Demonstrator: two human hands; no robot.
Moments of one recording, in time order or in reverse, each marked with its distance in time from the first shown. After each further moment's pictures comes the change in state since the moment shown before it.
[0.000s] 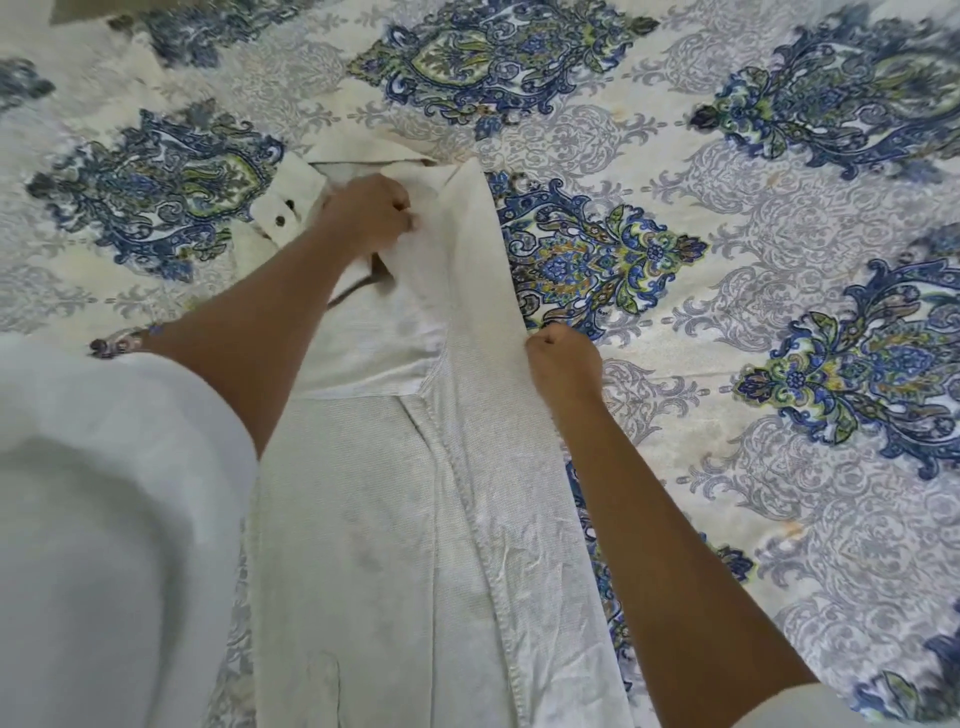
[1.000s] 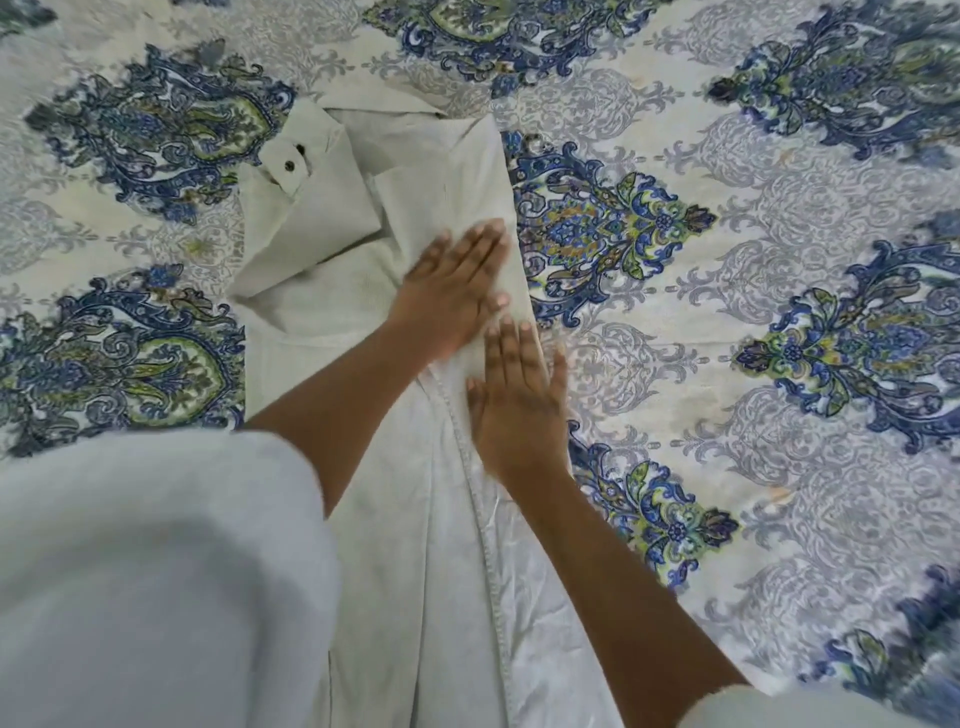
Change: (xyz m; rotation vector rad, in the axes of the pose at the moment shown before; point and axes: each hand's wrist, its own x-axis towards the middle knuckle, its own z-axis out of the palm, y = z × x) left_hand -0.077 0.010 0.116 0.427 0.130 0.416; right_hand -0.059 0.056 0.053 -0.835 0.219 -0.570
